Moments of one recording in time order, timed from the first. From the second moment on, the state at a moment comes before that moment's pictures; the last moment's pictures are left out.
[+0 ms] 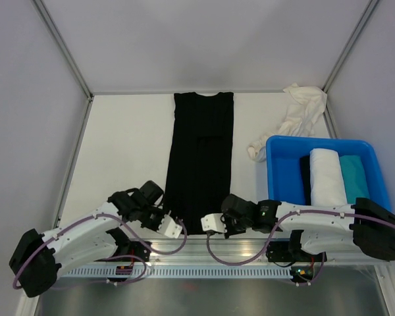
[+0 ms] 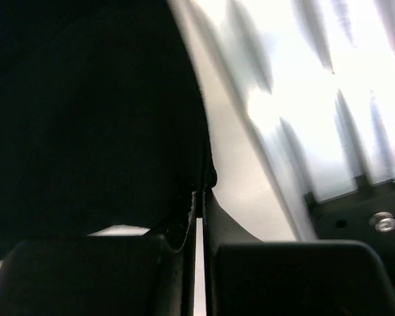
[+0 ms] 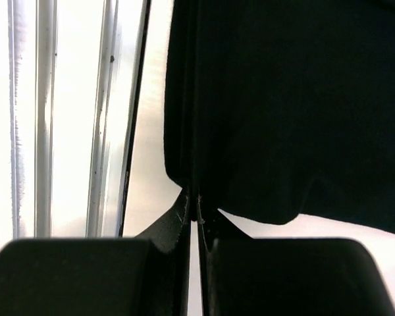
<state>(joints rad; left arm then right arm) -0.85 0.87 0.42 -0.79 0.37 1.20 1.24 1.18 0.52 -0.34 -0.11 -0.56</state>
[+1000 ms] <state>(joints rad) -0.41 1.23 0.71 -0.81 0.67 1.02 0.85 1.27 0.67 -0.41 -0.35 -0.39</state>
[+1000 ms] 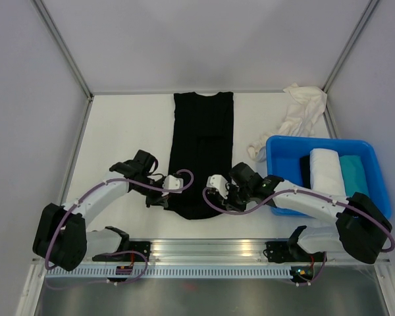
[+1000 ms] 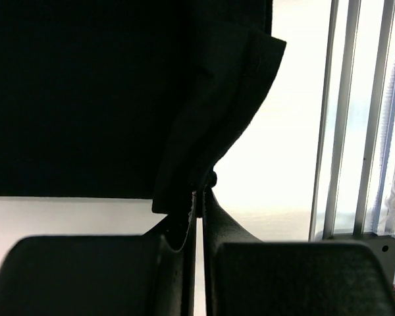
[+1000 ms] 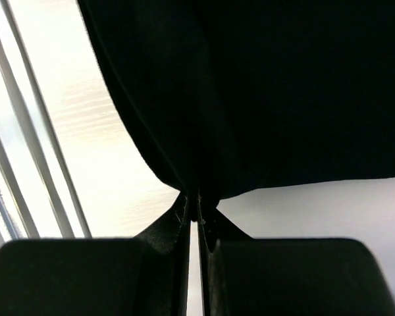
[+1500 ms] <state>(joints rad) -0.36 1.31 0.72 -0.72 0.69 0.95 0.67 1.33 0.69 -0.35 -0.42 -0.24</state>
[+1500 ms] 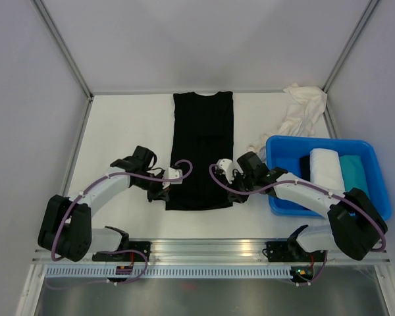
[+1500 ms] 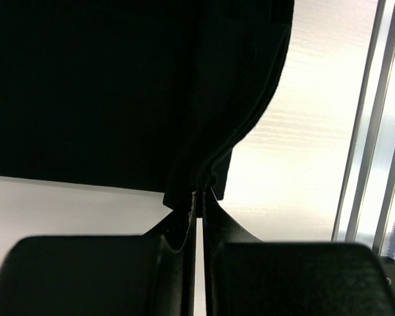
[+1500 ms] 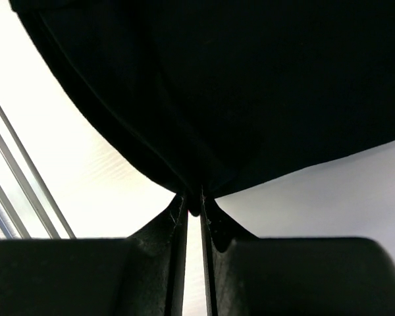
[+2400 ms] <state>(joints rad) -0.36 1.28 0.72 -0.73 0.72 0.98 0.62 1.43 0.70 -0.37 -0.59 0.18</state>
